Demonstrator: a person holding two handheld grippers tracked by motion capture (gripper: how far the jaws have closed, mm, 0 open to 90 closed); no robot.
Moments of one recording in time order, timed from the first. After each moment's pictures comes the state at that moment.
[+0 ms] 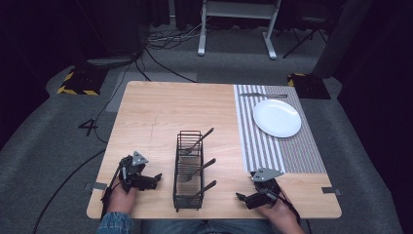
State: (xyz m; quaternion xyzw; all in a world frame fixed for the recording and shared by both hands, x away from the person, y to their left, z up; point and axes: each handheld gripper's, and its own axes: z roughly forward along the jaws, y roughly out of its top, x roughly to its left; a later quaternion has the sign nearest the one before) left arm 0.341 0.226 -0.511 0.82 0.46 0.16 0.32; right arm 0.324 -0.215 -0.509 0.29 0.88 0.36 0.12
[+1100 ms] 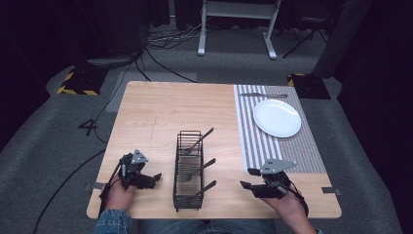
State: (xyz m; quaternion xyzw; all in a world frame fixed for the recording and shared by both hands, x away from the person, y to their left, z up) left arm 0.350 0.231 -0.511 0.84 0.42 0.14 0.32; right arm 0.320 -0.218 -0.438 0.27 0.87 0.40 0.11
